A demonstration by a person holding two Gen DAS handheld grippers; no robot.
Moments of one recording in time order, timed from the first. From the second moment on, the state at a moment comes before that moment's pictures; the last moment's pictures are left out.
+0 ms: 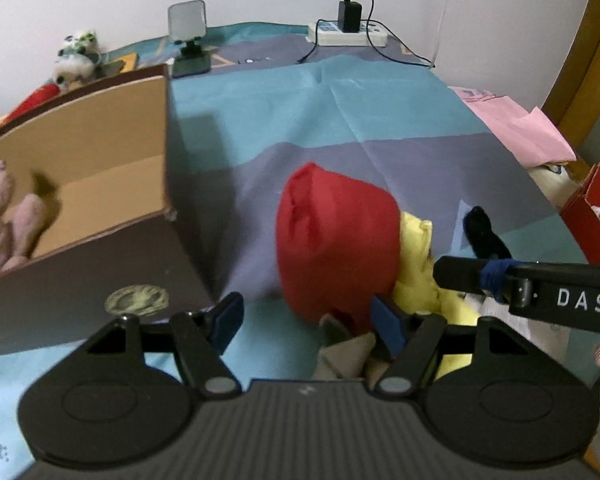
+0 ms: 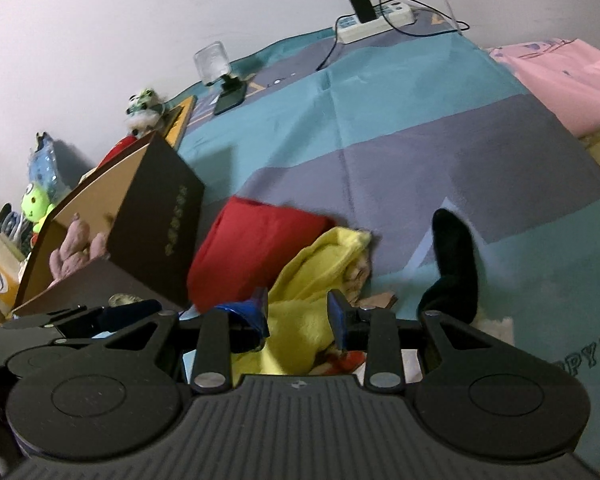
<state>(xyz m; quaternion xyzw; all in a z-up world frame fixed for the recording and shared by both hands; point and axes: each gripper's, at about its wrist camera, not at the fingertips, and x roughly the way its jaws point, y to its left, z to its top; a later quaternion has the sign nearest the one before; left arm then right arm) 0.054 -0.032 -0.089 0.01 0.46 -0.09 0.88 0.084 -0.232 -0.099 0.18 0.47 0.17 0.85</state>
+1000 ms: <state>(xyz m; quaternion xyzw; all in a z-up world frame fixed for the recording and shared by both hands) 0.109 -0.054 -0.081 0.00 0.42 -0.16 0.89 0.163 -0.213 -0.099 0.25 0.47 0.26 0.80</state>
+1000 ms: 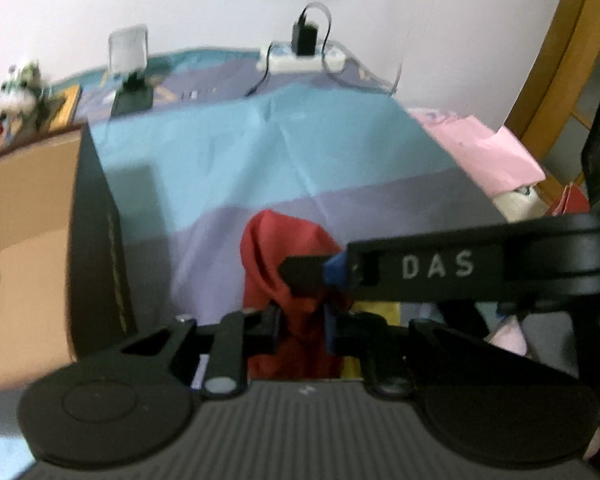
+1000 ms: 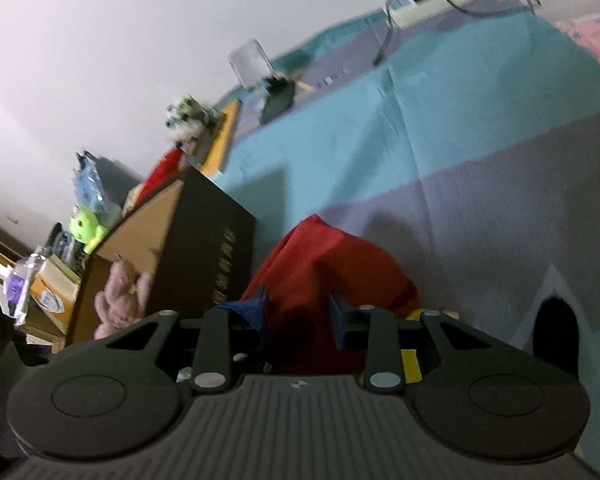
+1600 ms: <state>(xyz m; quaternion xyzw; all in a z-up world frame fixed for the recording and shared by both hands) 0.094 0.051 0.021 0.01 0.27 -0.09 0.96 0.173 -0.106 -0.012 0.22 0.33 0.38 0.83</state>
